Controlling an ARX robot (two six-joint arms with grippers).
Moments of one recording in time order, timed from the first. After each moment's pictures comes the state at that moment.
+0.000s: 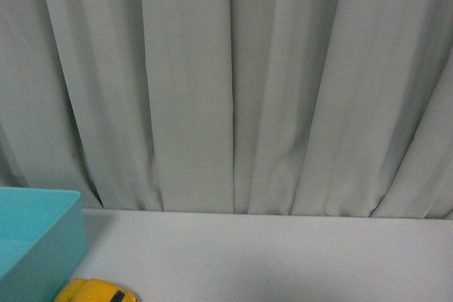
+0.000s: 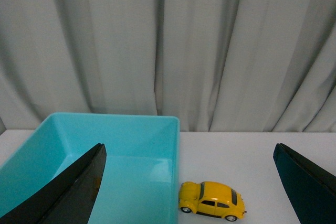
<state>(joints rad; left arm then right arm) 0.00 0.00 0.01 0.00 0.00 0.00 0.00 0.95 0.12 0.82 0.00 -0.02</state>
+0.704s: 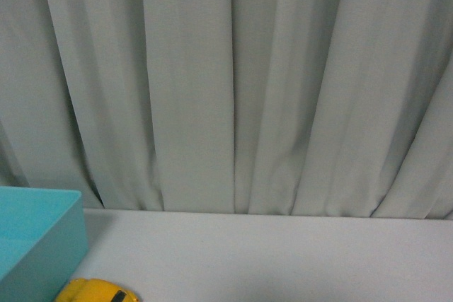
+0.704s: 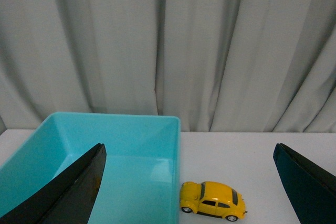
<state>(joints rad) 0.00 0.00 0.01 0.00 0.00 0.00 0.00 0.48 0.01 0.48 0.00 -0.02</state>
